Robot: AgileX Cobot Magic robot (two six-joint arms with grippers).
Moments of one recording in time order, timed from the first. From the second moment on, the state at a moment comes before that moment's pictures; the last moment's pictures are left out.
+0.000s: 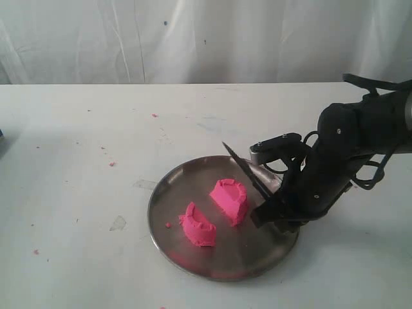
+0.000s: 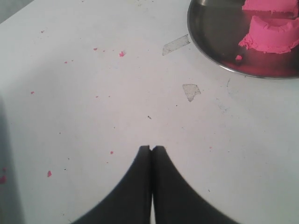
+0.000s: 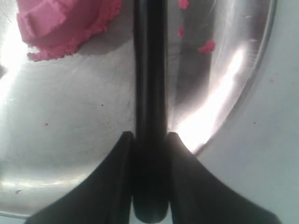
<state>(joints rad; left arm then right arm) -0.30 0.55 -0.41 0.02 0.57 0.31 0.41 1.76 -0.94 0.16 0.61 -0.19</state>
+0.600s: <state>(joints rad) -0.30 0.55 -0.41 0.02 0.59 0.31 0.41 1.76 -0.94 0.10 0.58 -0.18</state>
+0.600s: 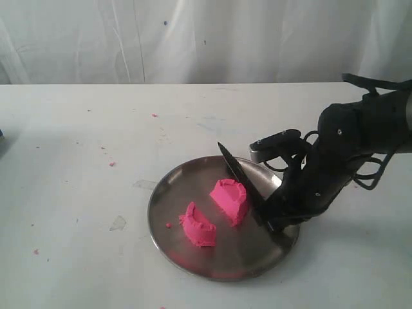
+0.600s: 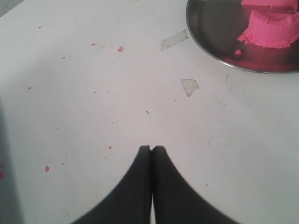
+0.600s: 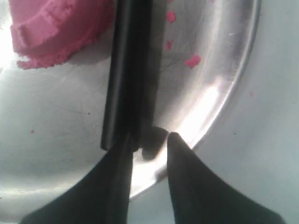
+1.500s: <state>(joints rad) -0.30 0.55 -0.41 0.02 0.74 0.31 0.06 0.75 -0.43 -0.09 0.01 0.29</state>
